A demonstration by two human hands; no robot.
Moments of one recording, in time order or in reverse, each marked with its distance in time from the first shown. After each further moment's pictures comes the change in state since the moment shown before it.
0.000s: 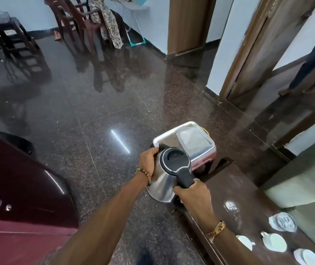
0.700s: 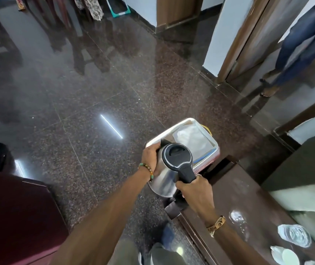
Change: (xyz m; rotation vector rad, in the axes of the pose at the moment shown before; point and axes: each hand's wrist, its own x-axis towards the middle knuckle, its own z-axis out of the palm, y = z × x) left_hand 0.183 -0.030 0.058 0.045 -0.081 -0.103; right_hand 0.174 -0.016 0.030 -0.027 -0.004 0.146
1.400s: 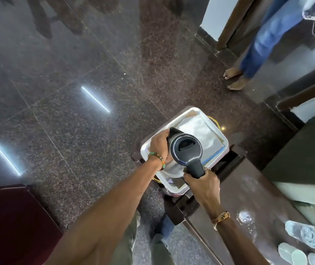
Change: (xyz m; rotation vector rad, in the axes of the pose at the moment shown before) left_hand 0.156 -0.017 0.048 0.016 -0.071 -0.201; right_hand 0.157 0.007 0.058 0.009 0.160 0.198
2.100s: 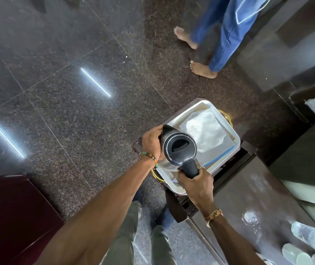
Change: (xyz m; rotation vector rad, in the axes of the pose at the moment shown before) left_hand 0.034 -0.008 -0.030 -0.122 0.096 0.122; right_hand 0.025 0.002 0.054 0.047 -0.066 -0.035
